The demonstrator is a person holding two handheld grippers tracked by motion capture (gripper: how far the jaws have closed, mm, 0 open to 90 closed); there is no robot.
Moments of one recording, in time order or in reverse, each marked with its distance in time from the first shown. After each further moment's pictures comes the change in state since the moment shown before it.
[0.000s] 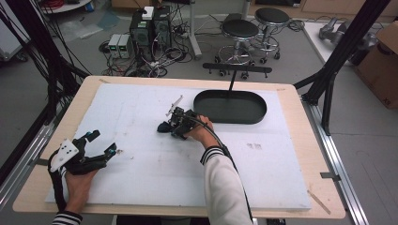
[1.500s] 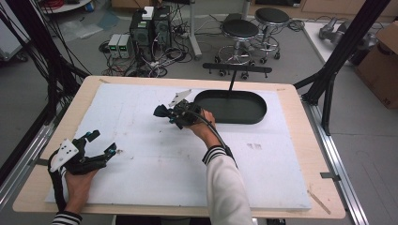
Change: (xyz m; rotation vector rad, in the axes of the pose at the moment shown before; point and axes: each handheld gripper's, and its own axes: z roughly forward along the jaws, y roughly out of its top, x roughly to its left) left arm 0.000 0.000 0.000 -0.003 0.000 -0.002; right arm 0.003 0.009 -0.040 -0.254 -0.145 0.000
